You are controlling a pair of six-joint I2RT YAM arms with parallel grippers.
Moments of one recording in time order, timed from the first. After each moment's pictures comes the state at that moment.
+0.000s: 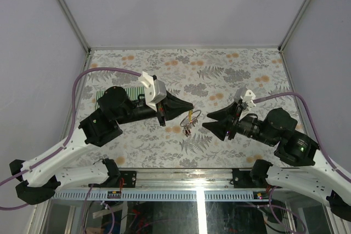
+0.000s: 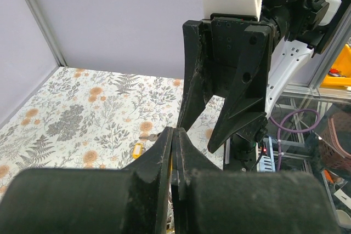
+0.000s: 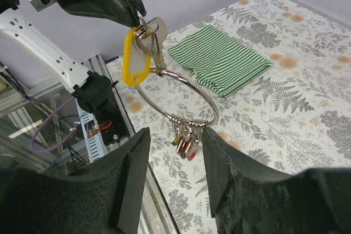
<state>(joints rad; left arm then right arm) -0.98 0.97 1.17 -0.09 0.39 -0.03 1.00 0.62 0.94 -0.37 -0.13 0.21</state>
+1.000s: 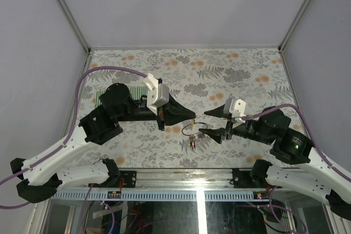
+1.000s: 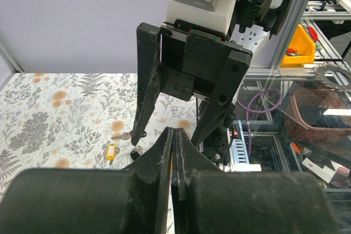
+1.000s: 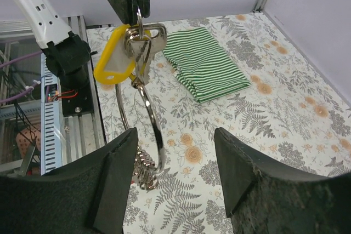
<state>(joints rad) -0.98 1.00 1.22 -0.15 0.55 -0.03 1.00 0.66 0.93 -0.36 -0.23 -0.14</state>
